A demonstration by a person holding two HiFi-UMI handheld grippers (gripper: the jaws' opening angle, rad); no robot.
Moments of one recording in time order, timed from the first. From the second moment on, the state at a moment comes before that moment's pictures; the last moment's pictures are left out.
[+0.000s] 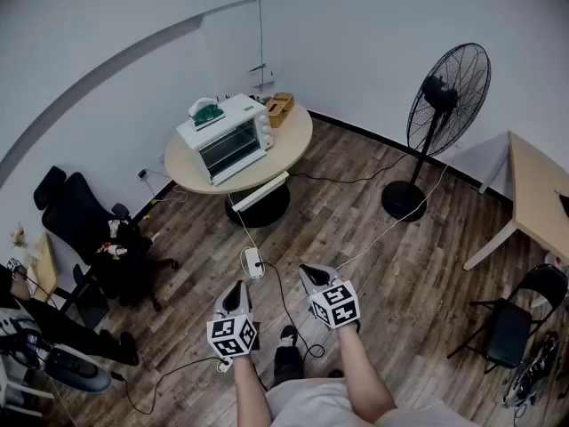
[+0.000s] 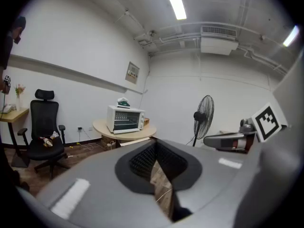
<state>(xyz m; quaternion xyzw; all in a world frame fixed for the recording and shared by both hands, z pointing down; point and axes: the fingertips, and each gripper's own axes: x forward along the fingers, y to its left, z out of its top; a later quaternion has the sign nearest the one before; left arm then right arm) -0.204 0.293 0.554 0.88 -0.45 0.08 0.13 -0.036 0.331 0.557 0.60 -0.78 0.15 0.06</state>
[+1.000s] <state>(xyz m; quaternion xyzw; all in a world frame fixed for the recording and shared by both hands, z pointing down) -0.174 0.043 0.563 0.90 -0.40 0.05 0.18 0.015 0.142 0.564 0.65 -0.74 0.19 0.05</state>
